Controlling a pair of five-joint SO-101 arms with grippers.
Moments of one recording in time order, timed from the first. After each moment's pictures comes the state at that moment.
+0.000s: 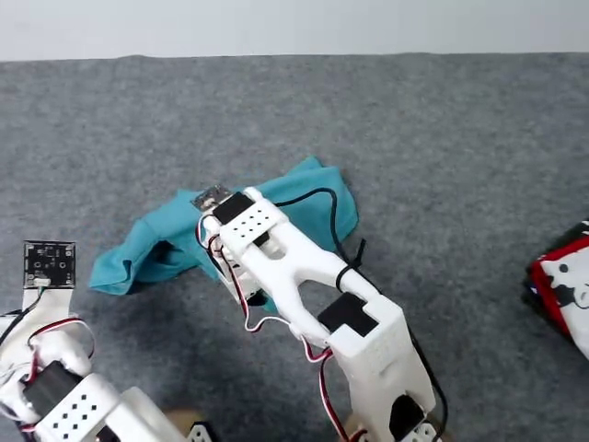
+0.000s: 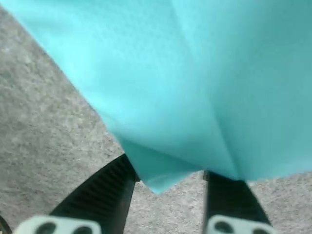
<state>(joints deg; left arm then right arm) -52.3 -73.8 76.2 55.7 -38.0 -44.8 32.3 -11.3 87.3 -5.9</state>
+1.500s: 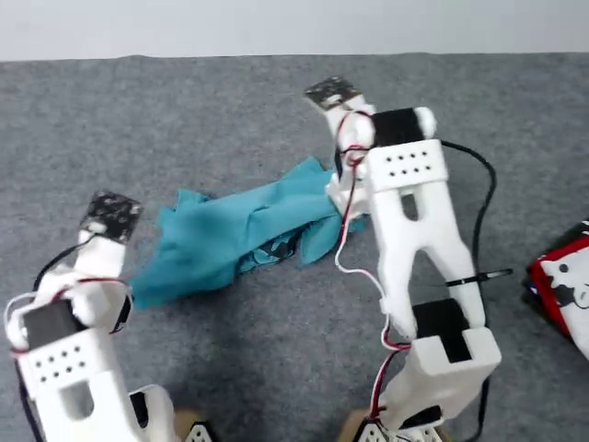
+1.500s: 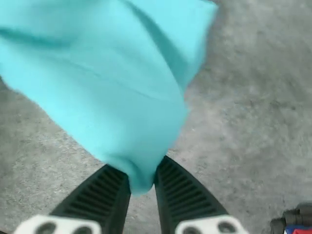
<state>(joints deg) -25.6 -53.2 51.5 80.6 -34.6 -14.0 11.6 -21.6 100.4 17.8</state>
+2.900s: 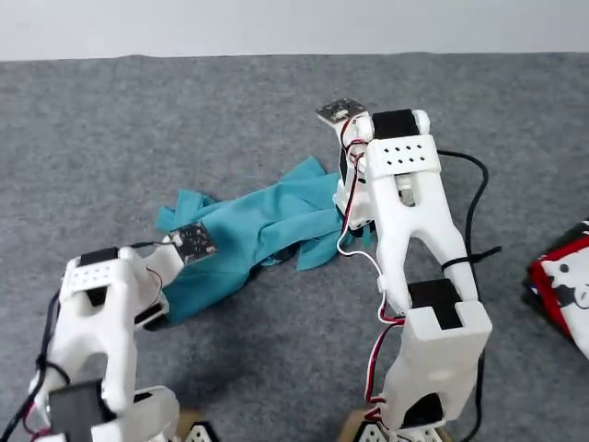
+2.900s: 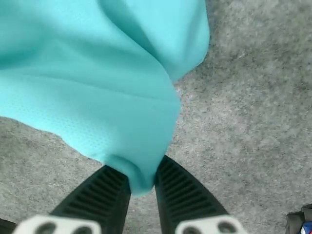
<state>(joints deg) -17.4 -11.5 53.6 58.3 -62.8 -12.2 20.8 -21.6 100.5 17.8</state>
